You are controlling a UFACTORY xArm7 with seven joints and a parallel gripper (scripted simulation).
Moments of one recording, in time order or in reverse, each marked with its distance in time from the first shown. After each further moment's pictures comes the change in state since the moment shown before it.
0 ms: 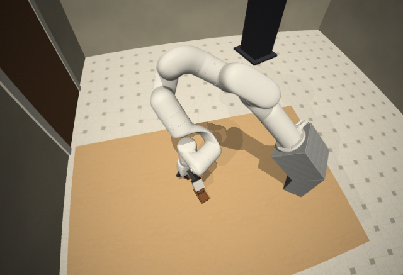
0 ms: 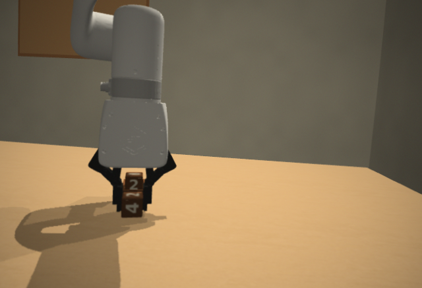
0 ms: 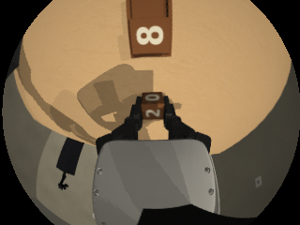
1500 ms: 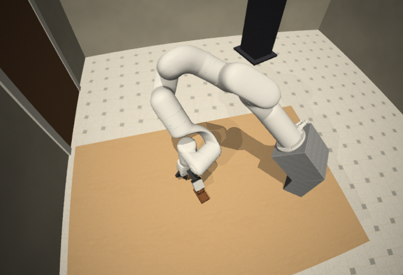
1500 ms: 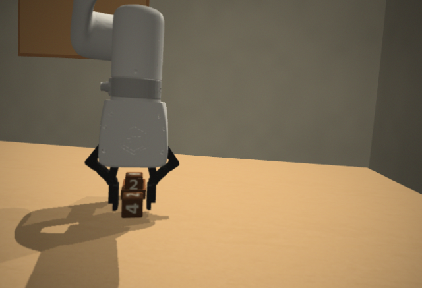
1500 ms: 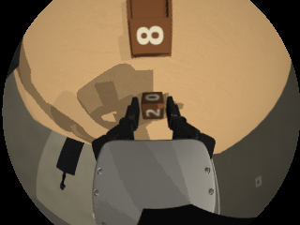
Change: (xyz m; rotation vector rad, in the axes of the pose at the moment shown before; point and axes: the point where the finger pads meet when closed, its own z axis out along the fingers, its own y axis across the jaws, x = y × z) arm 0.000 0.000 -0.001 0.000 0.000 0.000
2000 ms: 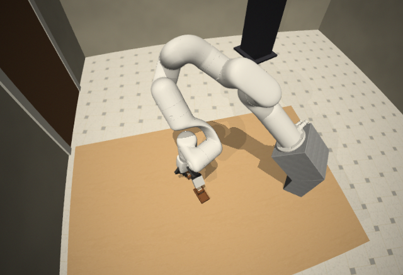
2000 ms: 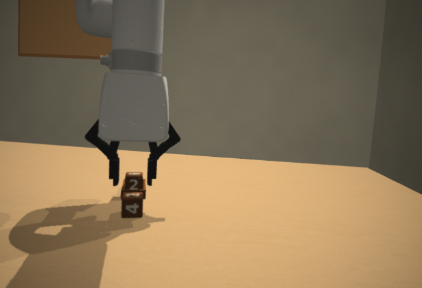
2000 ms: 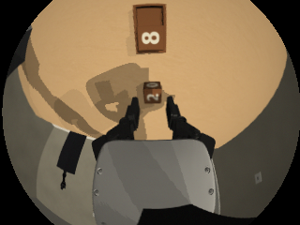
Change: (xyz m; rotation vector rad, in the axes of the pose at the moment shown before) arm 0.000 0.000 -0.039 -0.005 0.000 0.000
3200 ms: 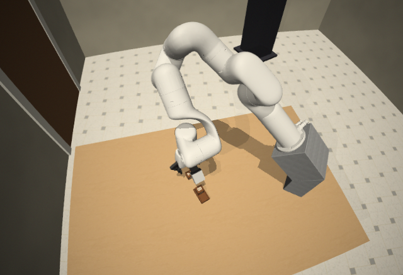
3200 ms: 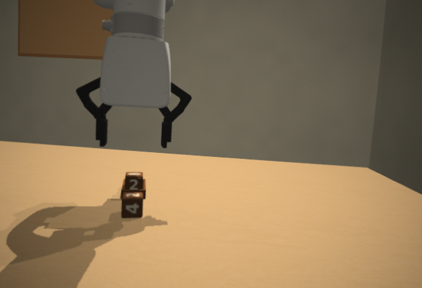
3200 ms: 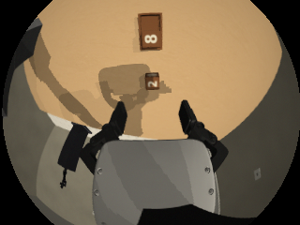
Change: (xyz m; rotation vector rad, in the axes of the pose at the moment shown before) arm 0.000 0.000 -0.051 0.005 0.000 0.000
